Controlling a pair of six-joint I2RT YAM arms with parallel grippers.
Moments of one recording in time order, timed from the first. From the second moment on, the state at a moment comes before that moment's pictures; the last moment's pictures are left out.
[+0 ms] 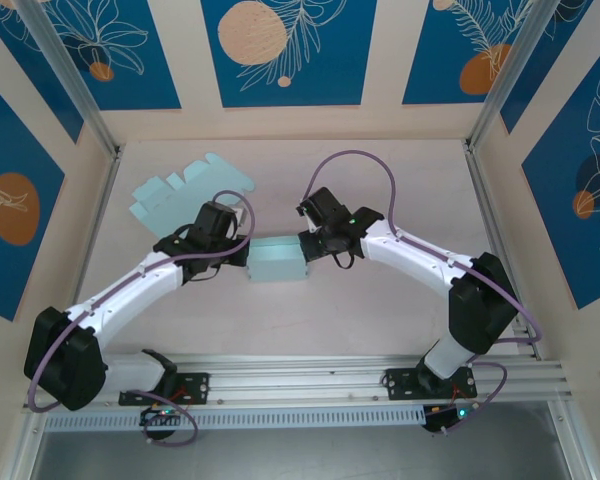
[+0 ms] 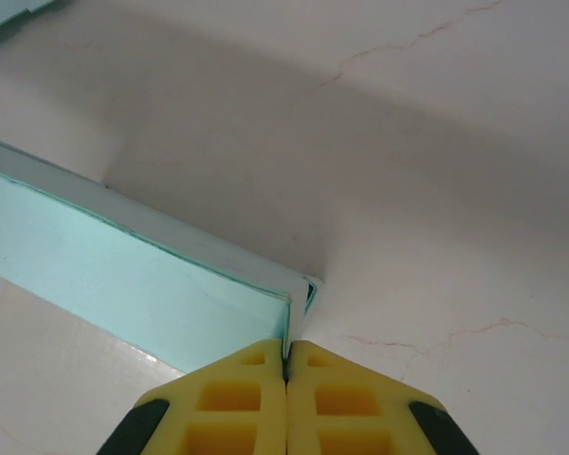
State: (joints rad) left arm -0.55 1.27 0.90 -0.50 0.01 -0.35; right arm 0.75 1.60 1.24 -0.67 0.04 0.34
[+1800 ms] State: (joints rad) left arm -0.55 1.15 0.61 -0.23 0.03 -0.48; right arm 0.88 1.60 1.08 -0.47 0.21 0.50
